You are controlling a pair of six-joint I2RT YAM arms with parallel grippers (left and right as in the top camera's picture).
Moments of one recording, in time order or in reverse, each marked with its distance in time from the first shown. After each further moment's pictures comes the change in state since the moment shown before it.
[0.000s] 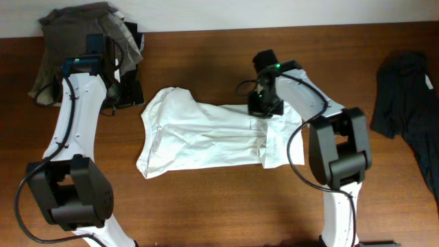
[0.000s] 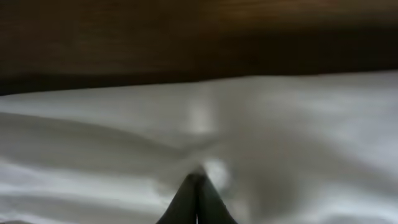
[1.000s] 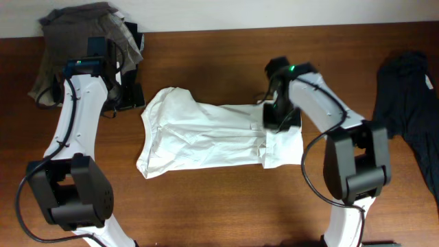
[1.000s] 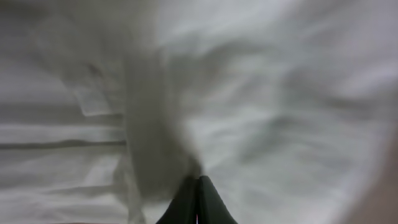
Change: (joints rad) left arm 0.000 0.000 -0.030 0.015 0.000 0.000; right arm -0.032 -0.157 -0.186 -0.143 0.026 -0.010
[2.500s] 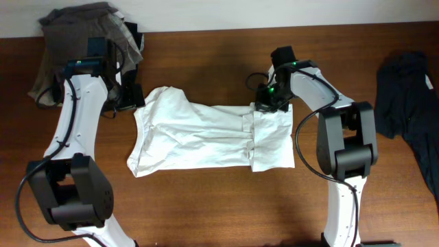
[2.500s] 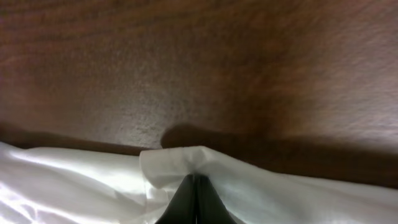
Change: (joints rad) left arm 0.000 0.000 -0.001 -0.003 0.000 0.000; right arm -0.093 0.212 0.184 0.266 -0.253 0.011
